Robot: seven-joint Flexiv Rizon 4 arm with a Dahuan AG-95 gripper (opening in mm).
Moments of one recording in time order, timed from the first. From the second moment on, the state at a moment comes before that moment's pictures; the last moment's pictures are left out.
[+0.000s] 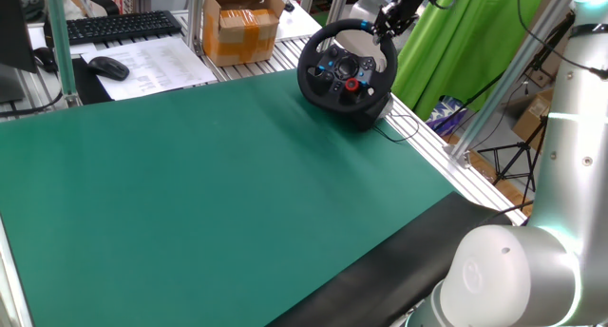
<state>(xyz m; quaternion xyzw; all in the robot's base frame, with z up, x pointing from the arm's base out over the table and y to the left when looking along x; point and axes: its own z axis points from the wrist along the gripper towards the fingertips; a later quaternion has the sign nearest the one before) 0.668 -0.418 0.241 0.04 1.00 0.04 0.07</state>
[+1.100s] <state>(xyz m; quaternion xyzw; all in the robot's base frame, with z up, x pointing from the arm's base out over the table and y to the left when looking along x) 0.690 -0.415 0.250 0.02 1.00 0.03 0.06</state>
